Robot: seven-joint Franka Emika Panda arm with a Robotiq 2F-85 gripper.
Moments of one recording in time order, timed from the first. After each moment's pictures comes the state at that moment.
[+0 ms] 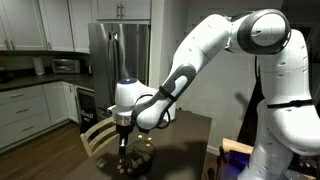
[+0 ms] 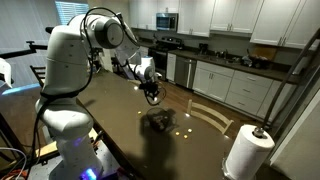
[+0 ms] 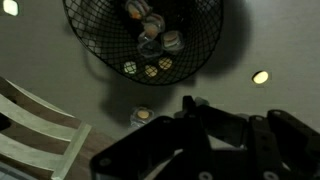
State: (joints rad) arm 0.20 0.36 0.10 -2.13 -0.23 2.60 -0.10
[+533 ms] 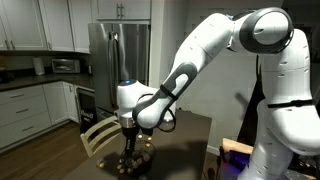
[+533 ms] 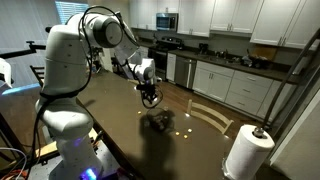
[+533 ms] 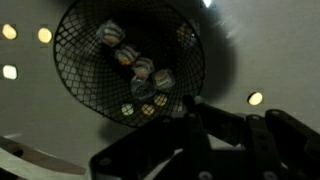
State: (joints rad) arm 0.20 0.34 0.10 -2.16 -0.17 2.49 0.01
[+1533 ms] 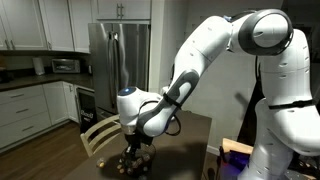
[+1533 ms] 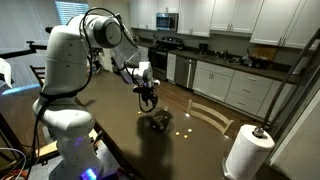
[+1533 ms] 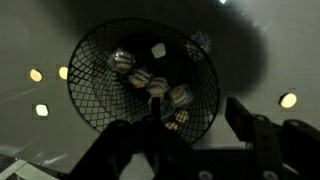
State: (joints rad) arm 0.28 0.36 0.03 -2.19 -0.29 2.49 0.33
